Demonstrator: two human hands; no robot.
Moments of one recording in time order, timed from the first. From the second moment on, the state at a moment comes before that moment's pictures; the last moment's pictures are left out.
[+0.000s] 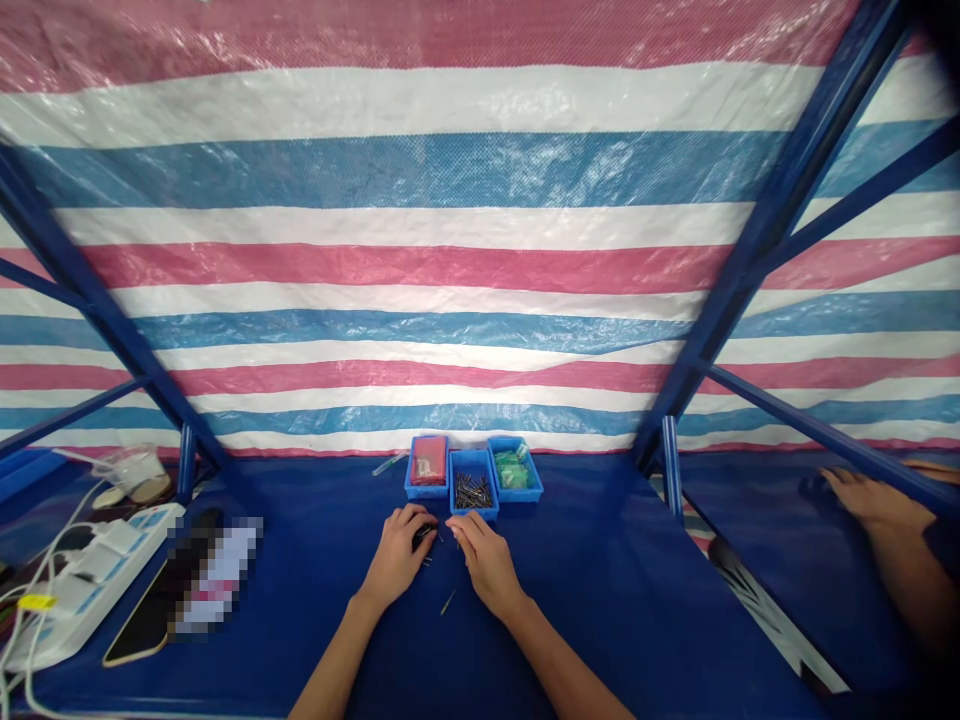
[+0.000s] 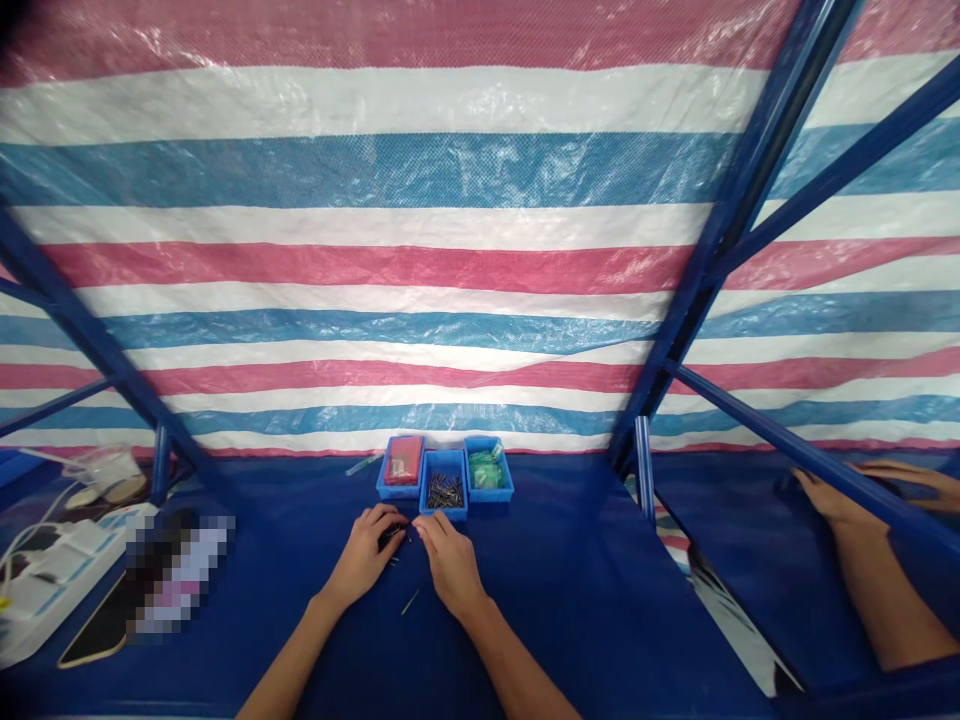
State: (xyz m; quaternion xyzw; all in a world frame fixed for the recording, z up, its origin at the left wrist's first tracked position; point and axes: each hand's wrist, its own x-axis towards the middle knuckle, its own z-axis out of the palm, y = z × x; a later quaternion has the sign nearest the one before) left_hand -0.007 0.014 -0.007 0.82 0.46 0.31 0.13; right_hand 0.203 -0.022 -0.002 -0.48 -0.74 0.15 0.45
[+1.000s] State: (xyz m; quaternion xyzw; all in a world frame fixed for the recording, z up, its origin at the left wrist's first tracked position) left_hand -0.007 0.011 -0.003 0.82 0.46 0.31 0.14; right_hand 0.204 -0.016 -0.010 -0.50 -0.69 0.17 0.48
